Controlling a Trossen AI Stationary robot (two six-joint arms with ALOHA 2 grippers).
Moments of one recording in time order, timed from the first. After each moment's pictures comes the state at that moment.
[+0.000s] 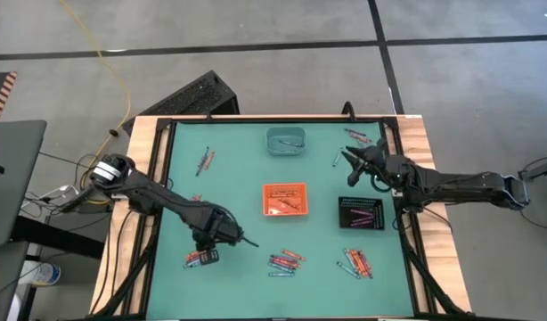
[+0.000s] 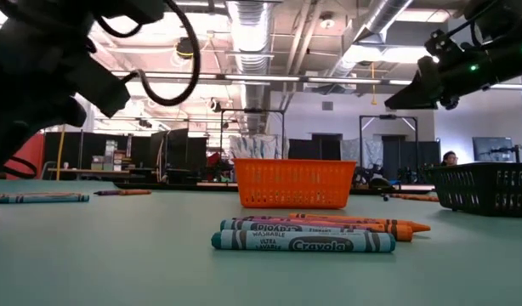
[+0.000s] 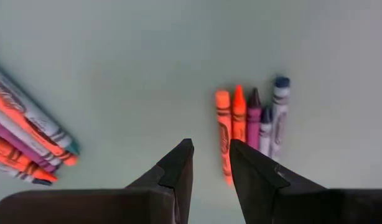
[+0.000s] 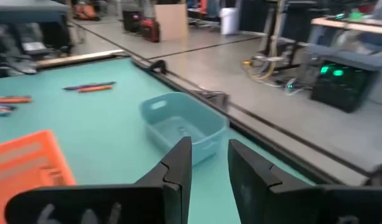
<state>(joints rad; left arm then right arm) -0.38 1.65 1.02 -0.96 0.20 -0.73 -0.18 0.52 0.22 0.11 0.52 0.07</state>
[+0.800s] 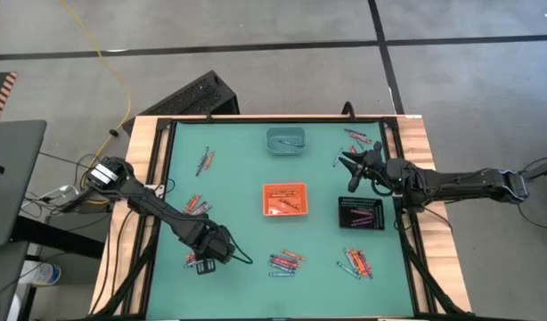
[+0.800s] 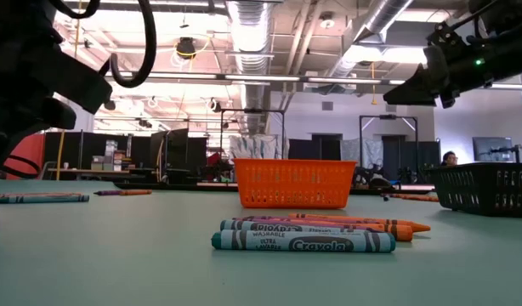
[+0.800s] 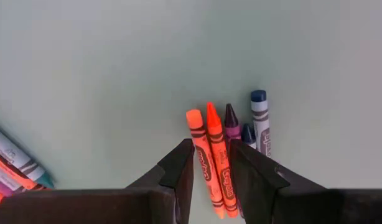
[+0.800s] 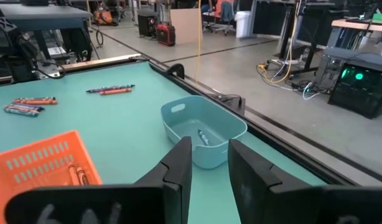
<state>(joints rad) -0.51 1.65 0.97 -0.82 0.09 -0.78 -0.10 0.52 0.22 0.12 0.52 0.09</state>
